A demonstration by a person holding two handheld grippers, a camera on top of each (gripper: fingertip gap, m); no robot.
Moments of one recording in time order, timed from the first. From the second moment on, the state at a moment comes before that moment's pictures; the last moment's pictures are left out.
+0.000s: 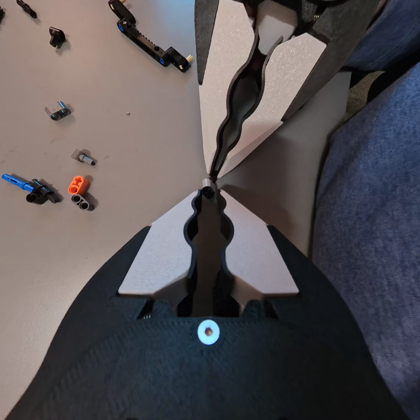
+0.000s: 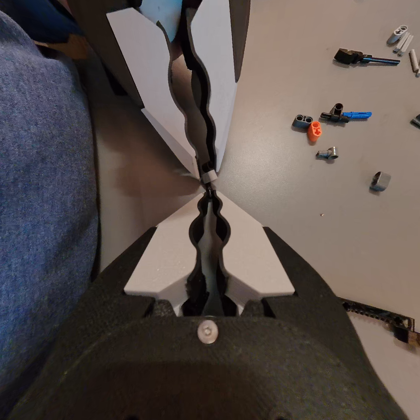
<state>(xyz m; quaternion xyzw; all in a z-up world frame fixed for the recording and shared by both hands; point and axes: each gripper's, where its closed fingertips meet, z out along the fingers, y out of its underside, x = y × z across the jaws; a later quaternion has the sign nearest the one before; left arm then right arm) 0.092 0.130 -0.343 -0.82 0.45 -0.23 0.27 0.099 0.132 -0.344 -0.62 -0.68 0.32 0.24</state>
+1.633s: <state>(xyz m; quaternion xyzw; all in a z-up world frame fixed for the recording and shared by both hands) 0.089 0.140 -0.275 -0.75 0.26 -0.47 0.39 0.089 0.140 -0.278 -0.57 -0.63 0.39 0.34</state>
